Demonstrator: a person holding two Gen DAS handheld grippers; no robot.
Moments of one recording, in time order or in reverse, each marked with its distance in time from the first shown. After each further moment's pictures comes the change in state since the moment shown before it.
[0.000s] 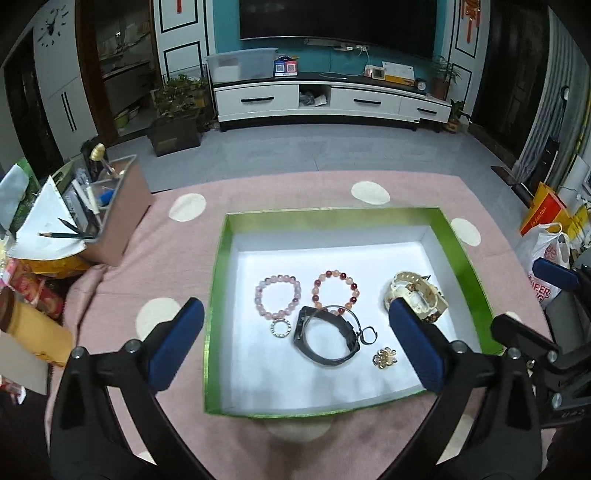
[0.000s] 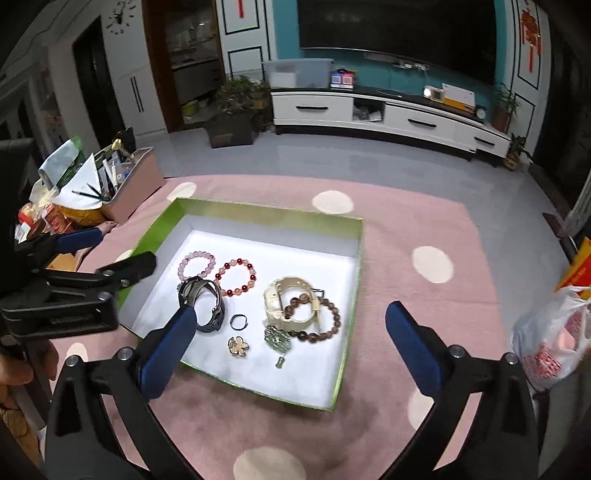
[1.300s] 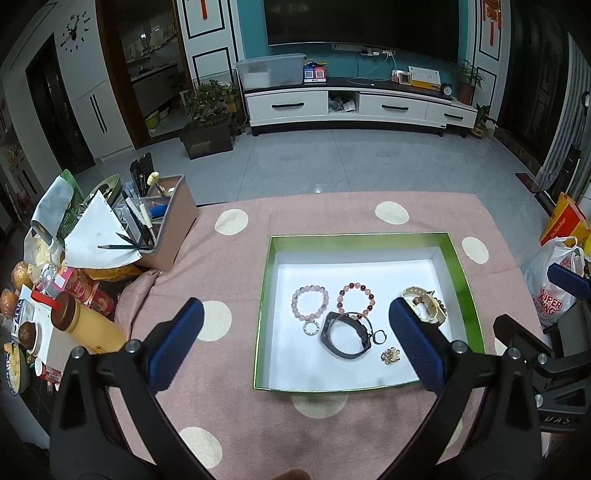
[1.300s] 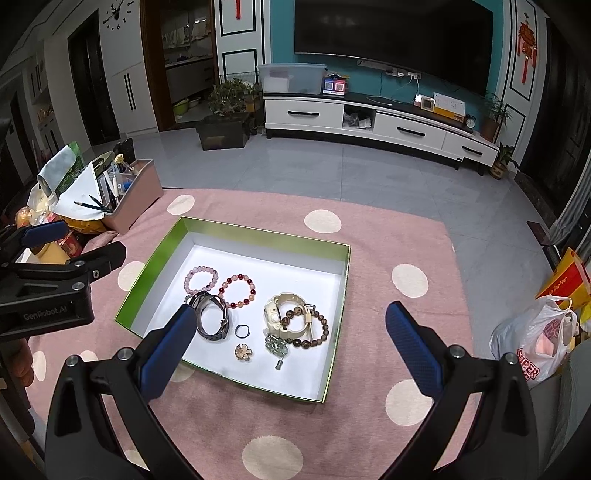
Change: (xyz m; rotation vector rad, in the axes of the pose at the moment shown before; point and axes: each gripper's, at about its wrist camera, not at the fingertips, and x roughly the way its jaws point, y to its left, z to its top) left arm -0.058 0.001 0.025 -0.024 0.005 0.125; right arm -0.038 0.016 0.026 -0.022 0.001 -0.057
